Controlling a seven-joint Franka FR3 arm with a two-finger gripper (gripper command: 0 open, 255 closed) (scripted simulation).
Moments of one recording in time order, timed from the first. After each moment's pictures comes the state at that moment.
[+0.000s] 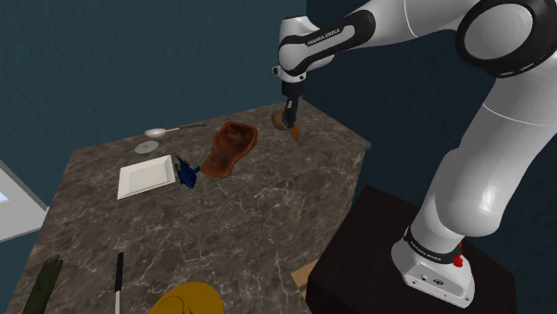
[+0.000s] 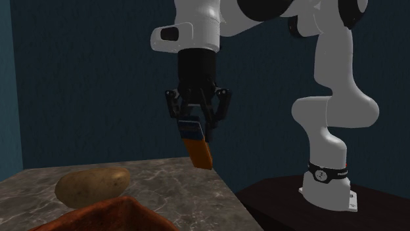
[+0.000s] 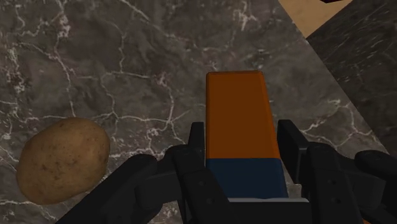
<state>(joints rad) 0.08 -0.02 -0.23 -2.02 0.00 2.01 -0.58</state>
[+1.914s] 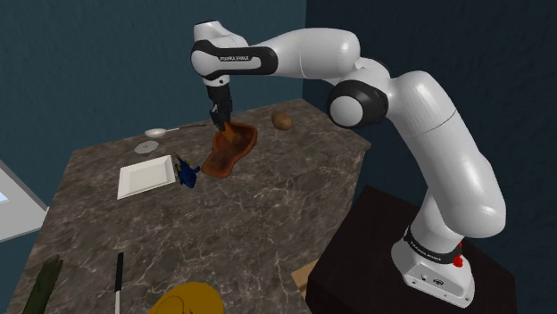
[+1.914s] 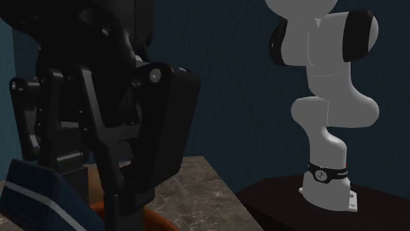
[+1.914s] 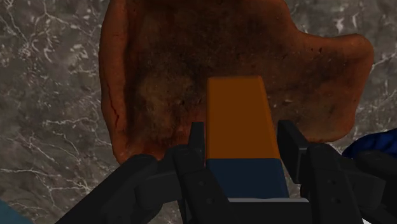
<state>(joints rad) 0.17 0.74 -0.12 -0.93 0.08 1.67 -0.36</state>
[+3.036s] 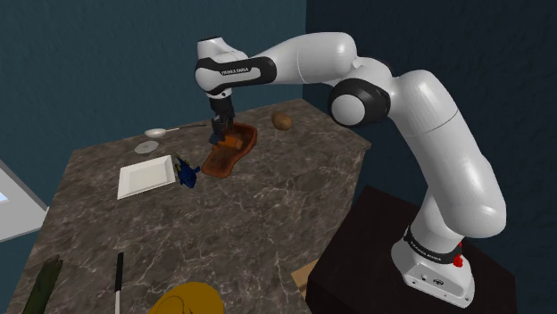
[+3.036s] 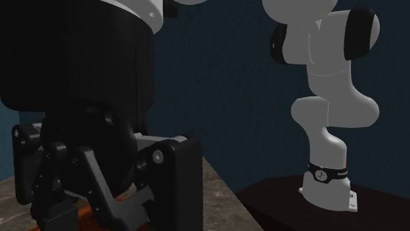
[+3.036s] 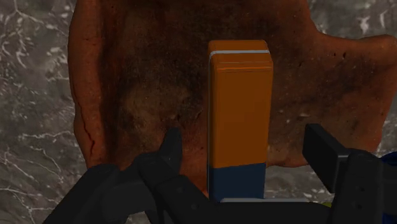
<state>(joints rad) 0.18 0.72 -0.12 -1.06 0.08 1.79 -0.37</state>
